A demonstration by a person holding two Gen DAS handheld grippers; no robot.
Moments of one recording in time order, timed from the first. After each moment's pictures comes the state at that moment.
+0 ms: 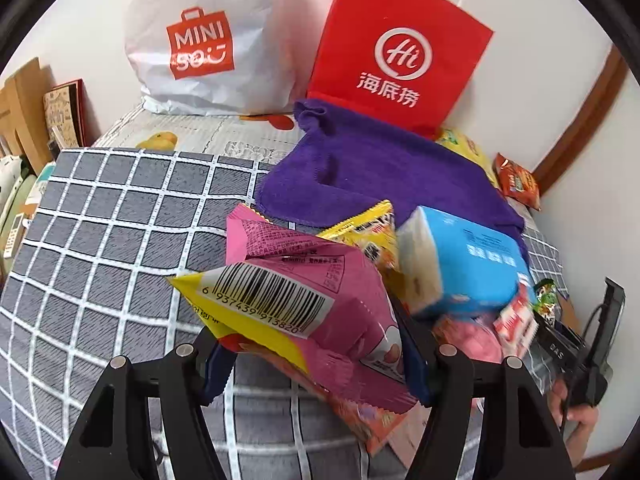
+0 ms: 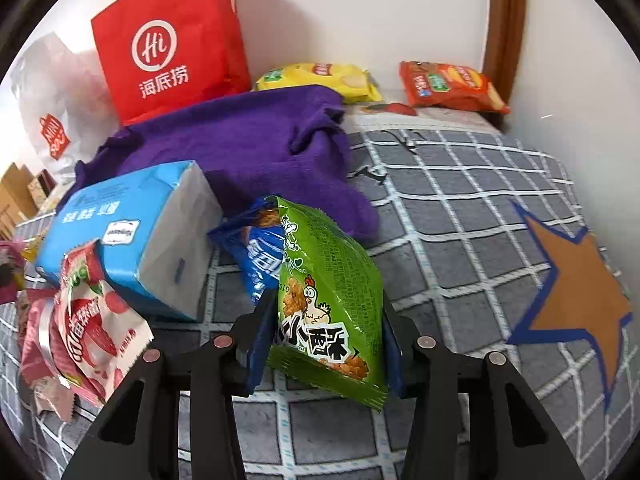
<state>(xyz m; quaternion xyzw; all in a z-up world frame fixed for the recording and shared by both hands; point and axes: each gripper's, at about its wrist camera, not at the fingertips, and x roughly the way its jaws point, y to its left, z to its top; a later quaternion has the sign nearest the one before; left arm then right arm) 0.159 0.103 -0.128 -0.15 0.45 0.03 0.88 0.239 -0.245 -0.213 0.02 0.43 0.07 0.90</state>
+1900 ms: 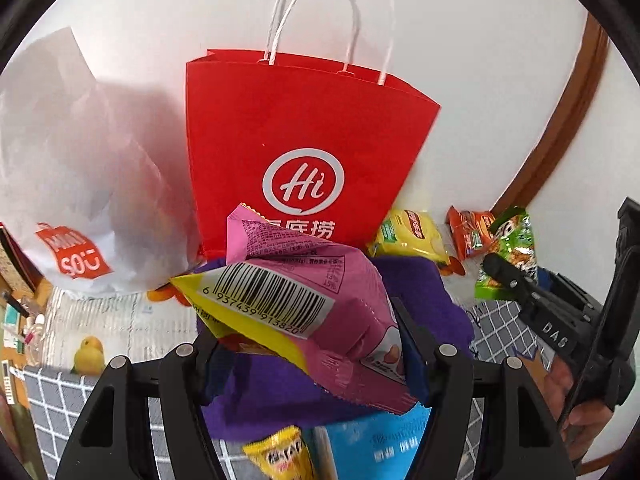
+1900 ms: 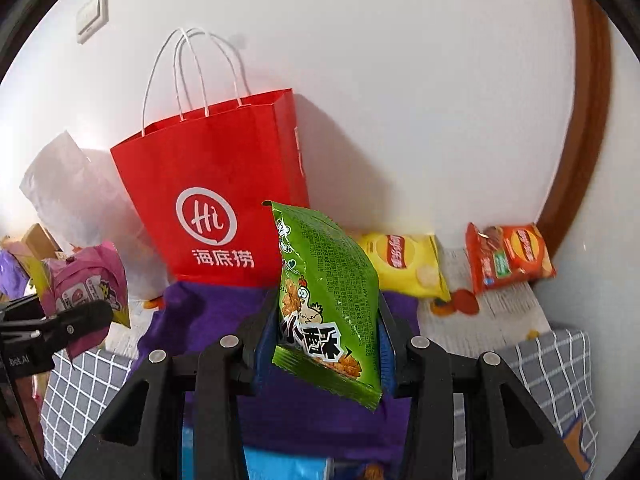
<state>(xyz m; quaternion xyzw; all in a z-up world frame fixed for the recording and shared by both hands) 0.348 0.068 -0.021 -0.09 0.42 -0.06 0.90 0.390 -0.173 -0.044 0.02 0.34 0.13 0.93</state>
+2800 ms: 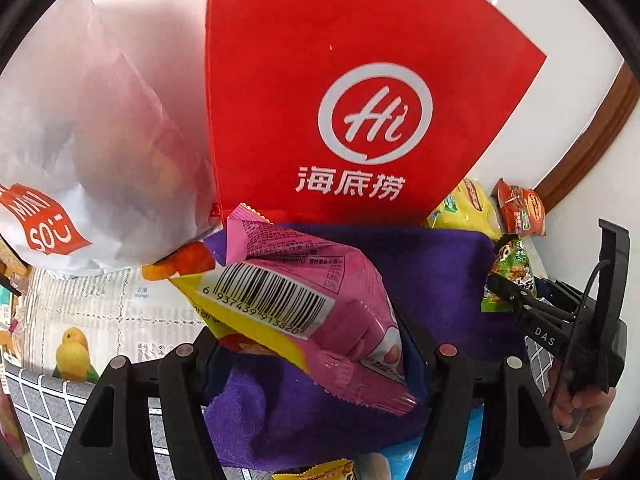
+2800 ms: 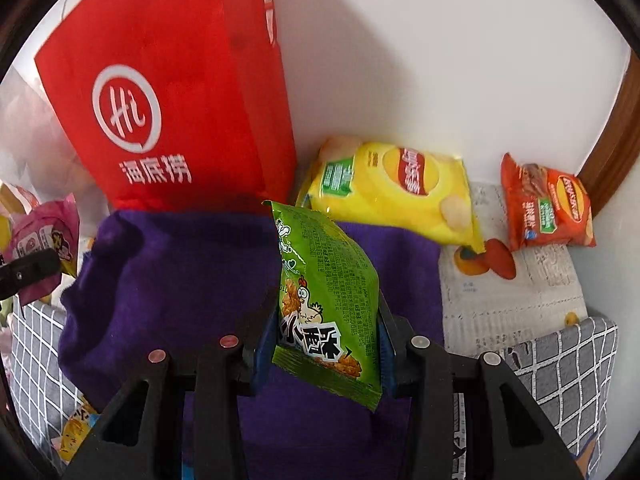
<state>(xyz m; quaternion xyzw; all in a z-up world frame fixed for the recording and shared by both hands) 0.397 0.091 -0.100 -0.09 0.49 -0.04 0.86 0.453 -0.166 -0.145 -0.02 0.46 0.13 0.88</state>
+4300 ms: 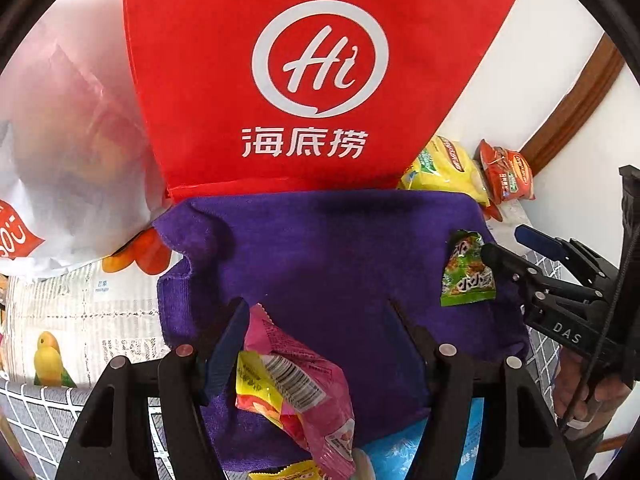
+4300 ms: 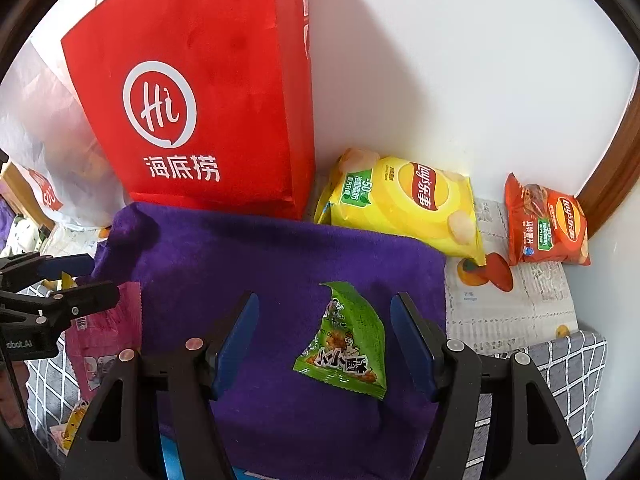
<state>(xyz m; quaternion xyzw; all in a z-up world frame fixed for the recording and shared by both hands) 0.401 0.060 -0.122 -0.07 0.52 -0.09 0.85 0.439 -0.154 -0.125 -0.05 0.44 0.14 0.88</state>
